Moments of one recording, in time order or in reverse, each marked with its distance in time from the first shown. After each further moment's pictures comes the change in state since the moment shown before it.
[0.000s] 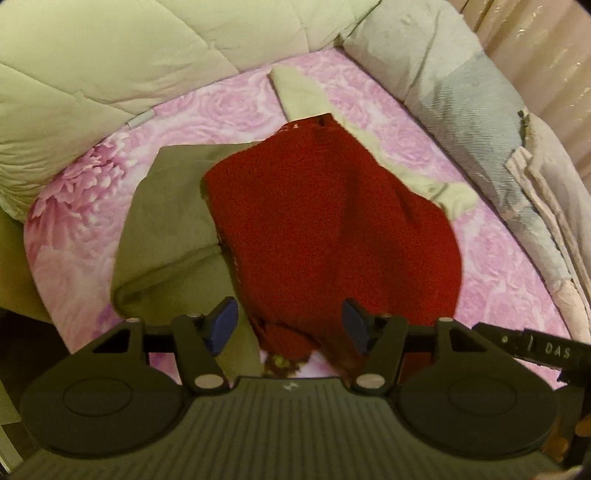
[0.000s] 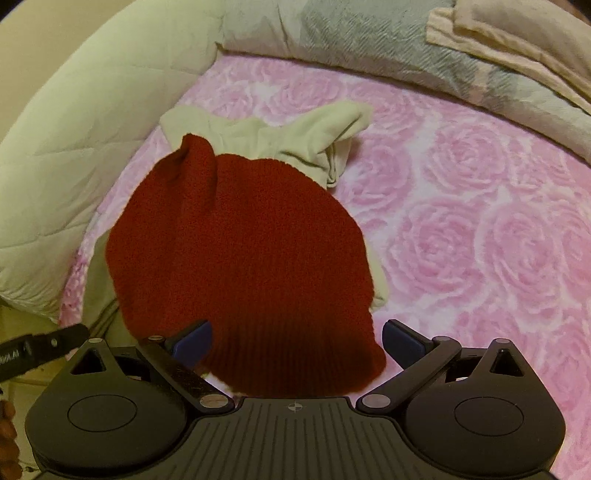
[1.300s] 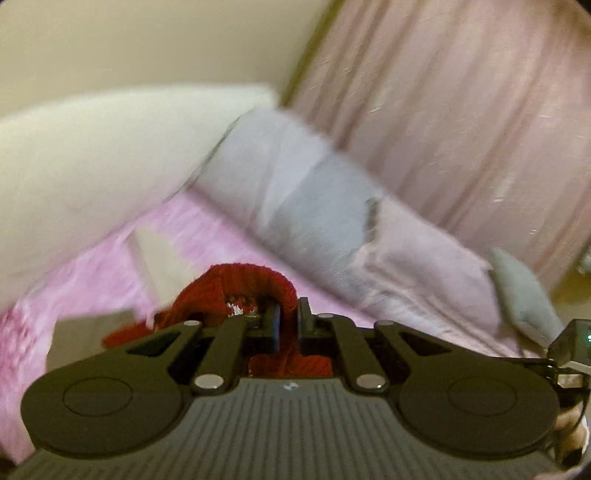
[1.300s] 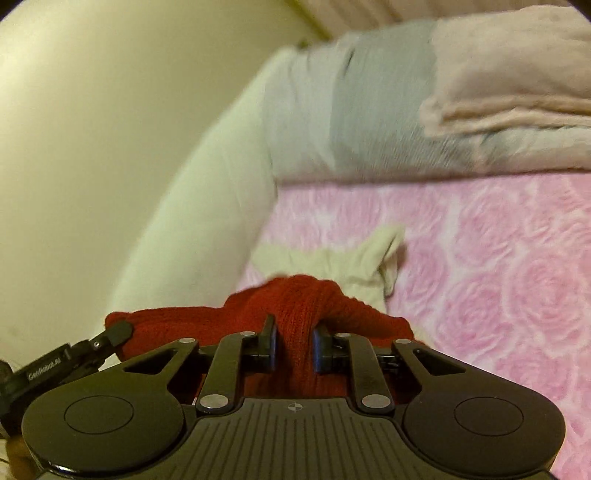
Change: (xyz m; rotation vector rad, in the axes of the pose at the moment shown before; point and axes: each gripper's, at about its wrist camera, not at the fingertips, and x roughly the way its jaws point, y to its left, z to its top) left arm -0.176 -0.092 0.049 0.237 -0.394 -0.411; right arm -0.174 -0.075 0.030 0.243 -0.353 0.390
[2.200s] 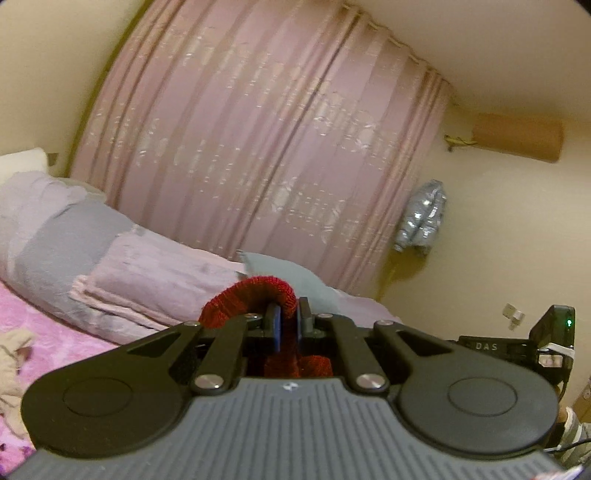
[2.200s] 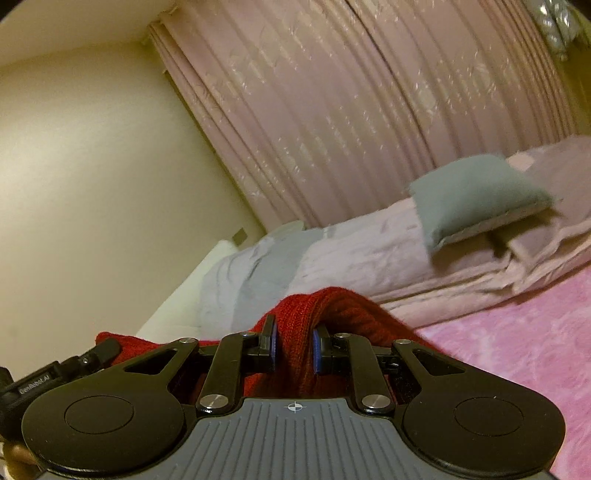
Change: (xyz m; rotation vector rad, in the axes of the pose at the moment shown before) left arm -0.110 -0.390 -0.108 0.202 -0.133 -0.524; right arm -0.465 -0.079 -0.033 -0.092 -0.521 -0.213
